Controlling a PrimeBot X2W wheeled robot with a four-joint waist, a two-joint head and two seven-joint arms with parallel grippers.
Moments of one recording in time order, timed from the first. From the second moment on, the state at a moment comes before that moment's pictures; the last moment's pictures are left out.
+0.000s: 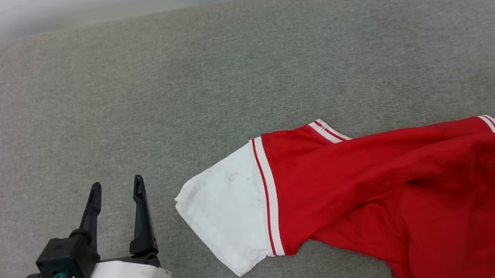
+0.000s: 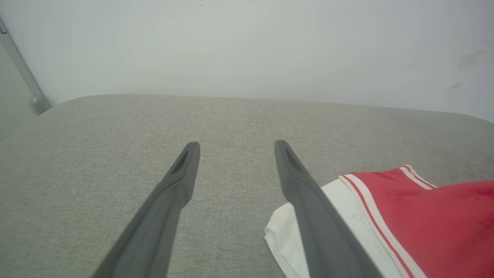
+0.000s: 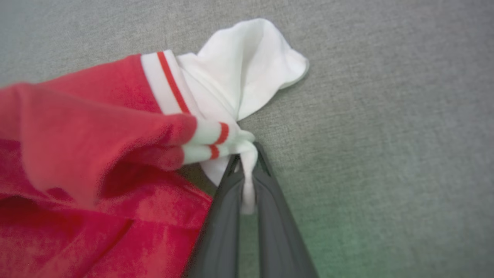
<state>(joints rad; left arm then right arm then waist) -0.15 0.43 -0.40 -0.04 -0.57 0.28 -0.24 -0.20 -0.24 -0.24 0.33 0.39 0.13 0.44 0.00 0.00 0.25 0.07</state>
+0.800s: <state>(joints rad) -0.05 0.52 -0.37 -0.09 -0.60 0.34 -0.11 0.00 -0.11 -0.18 -0.08 0.21 0.13 0.12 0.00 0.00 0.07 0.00</state>
